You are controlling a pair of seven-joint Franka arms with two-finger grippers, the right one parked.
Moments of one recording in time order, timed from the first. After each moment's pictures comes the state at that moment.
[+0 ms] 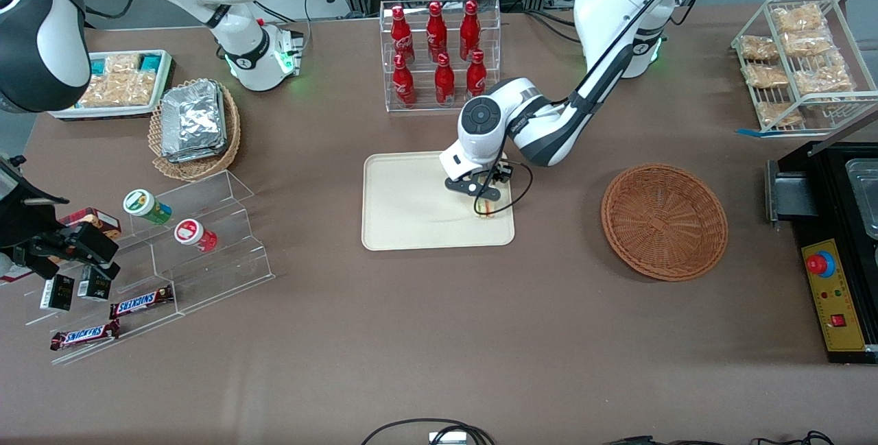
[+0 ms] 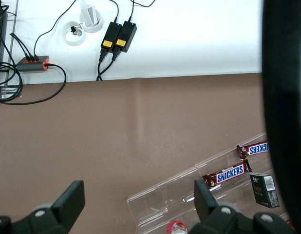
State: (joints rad) arm -0.37 0.53 -0.47 -1.97 0.26 2.33 -0.70
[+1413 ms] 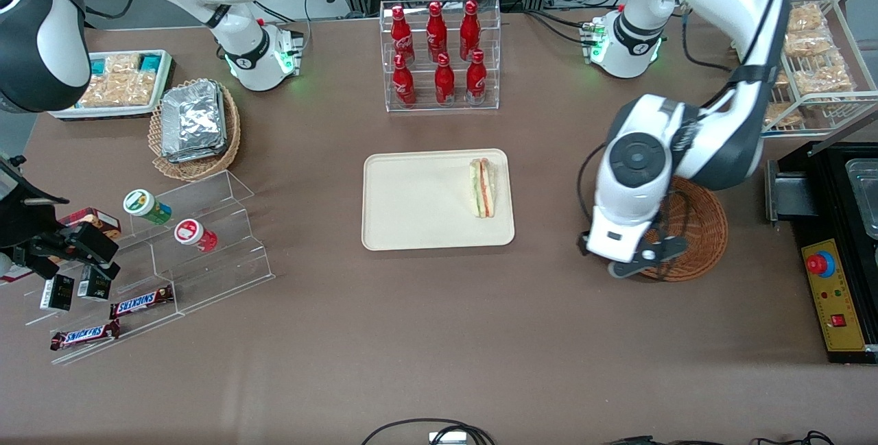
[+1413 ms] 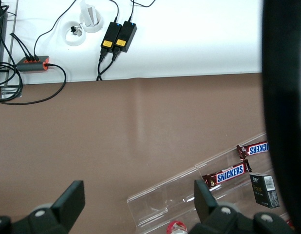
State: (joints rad) arm -0.19 0.34 -0.18 -1.71 0.34 1.96 -0.83
